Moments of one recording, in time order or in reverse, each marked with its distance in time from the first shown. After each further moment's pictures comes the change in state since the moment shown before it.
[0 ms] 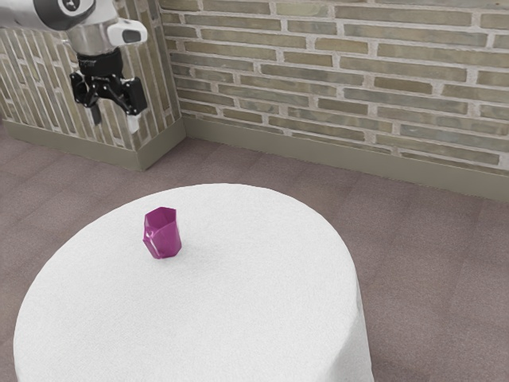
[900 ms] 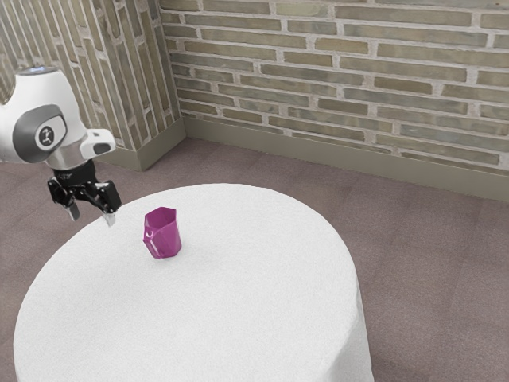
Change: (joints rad) arm 0.010 -0.223 0.134 -0.747 0.025 0.558 0.001
